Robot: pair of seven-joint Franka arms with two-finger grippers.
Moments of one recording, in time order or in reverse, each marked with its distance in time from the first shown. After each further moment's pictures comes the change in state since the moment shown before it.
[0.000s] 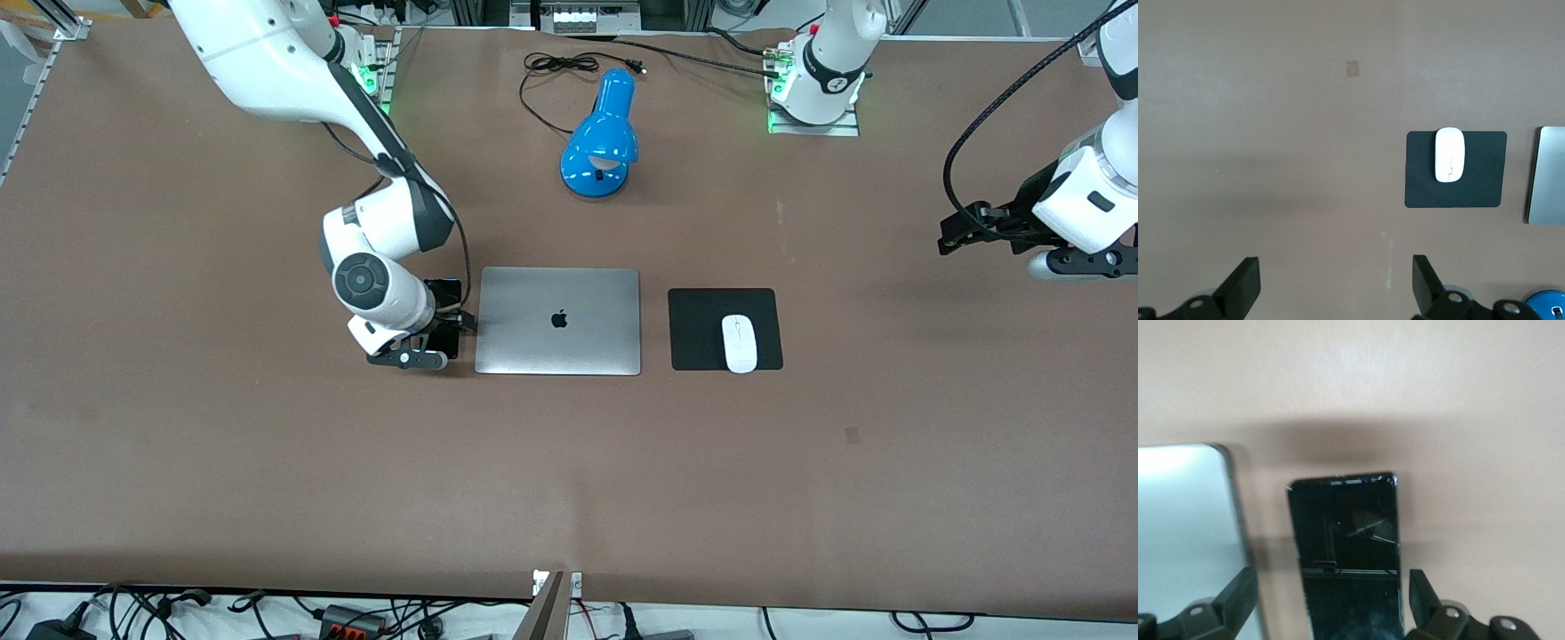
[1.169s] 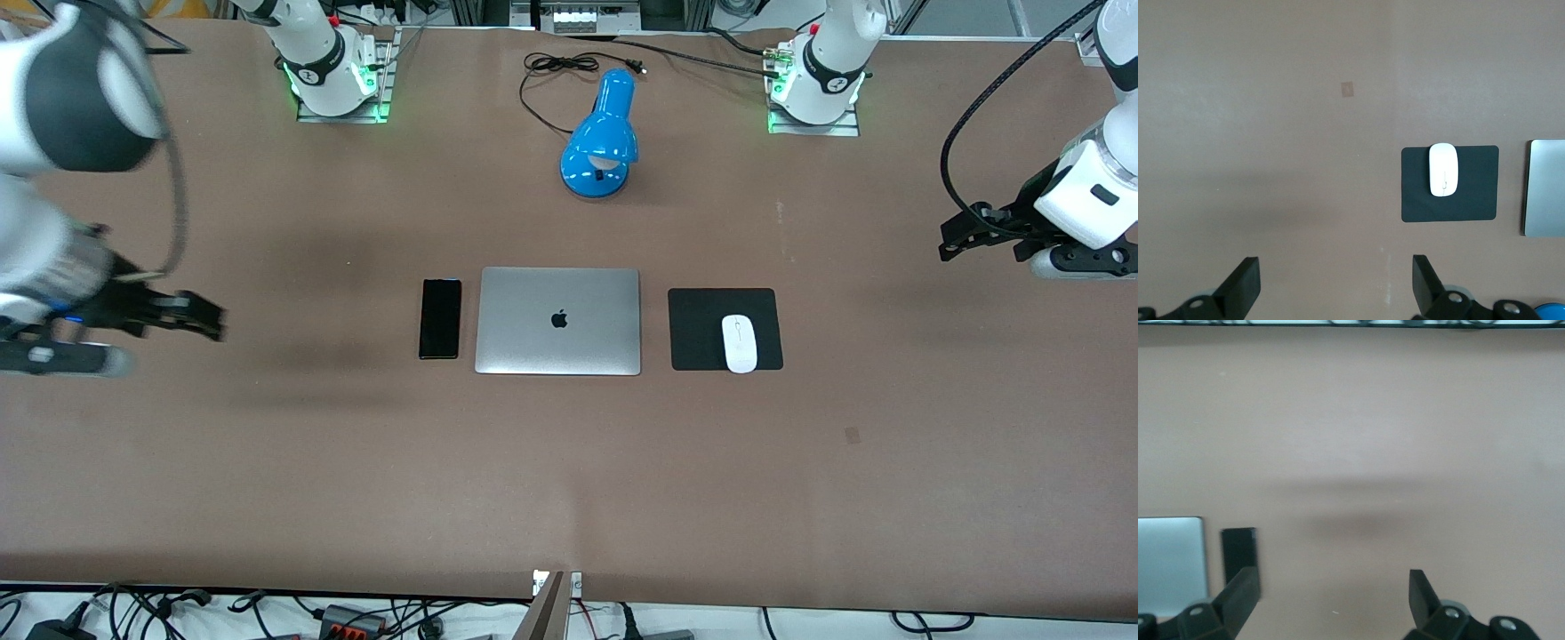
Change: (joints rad) left arm -0.002 -0.002 -0.015 0.013 0.005 0.037 0.005; right arm -0.353 -0.237 -0.026 0.499 -0.101 -0.585 -0.388
